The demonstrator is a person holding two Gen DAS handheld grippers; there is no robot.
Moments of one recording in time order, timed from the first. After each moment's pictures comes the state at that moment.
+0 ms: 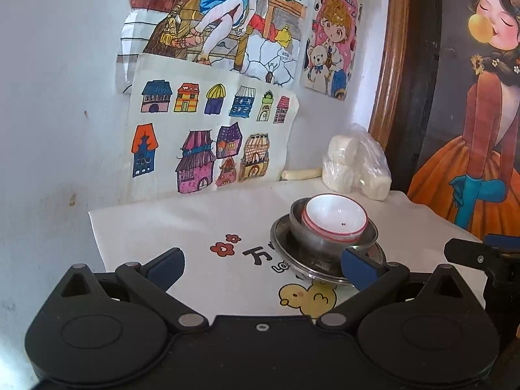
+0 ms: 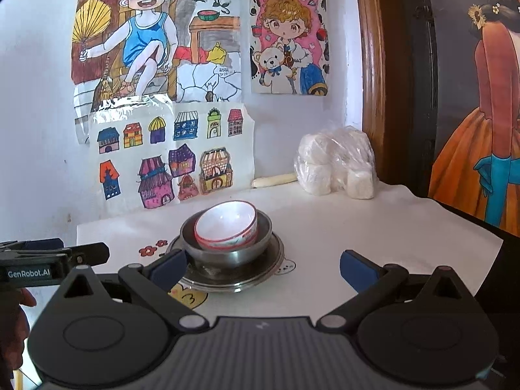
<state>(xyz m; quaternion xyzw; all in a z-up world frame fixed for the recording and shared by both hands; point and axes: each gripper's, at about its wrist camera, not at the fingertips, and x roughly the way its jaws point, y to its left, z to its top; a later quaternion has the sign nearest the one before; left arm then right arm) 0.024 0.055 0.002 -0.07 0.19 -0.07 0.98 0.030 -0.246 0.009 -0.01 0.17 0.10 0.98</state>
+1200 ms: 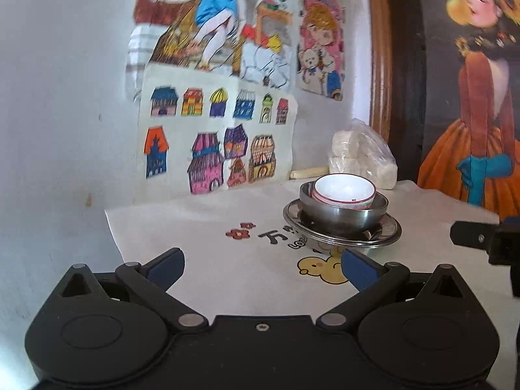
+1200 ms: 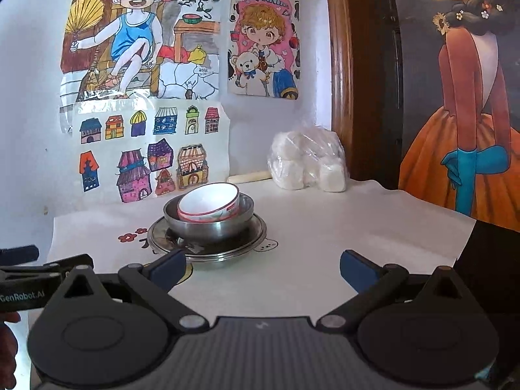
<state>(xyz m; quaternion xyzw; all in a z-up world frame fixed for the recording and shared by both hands) -0.009 0.049 -0.046 0.00 0.13 -0.05 0.99 -0.002 -0.228 -0.043 0.00 0.14 0.04 0.99</state>
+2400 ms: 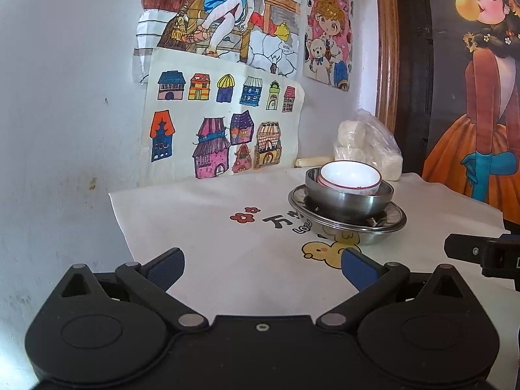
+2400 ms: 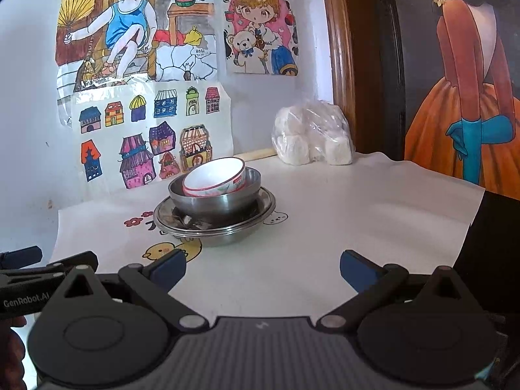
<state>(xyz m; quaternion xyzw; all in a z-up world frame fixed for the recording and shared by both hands) -0.008 0.055 -0.055 -0.02 0.15 -0.05 0.99 0.001 -0.226 -0.058 0.03 0.17 0.04 0.98</state>
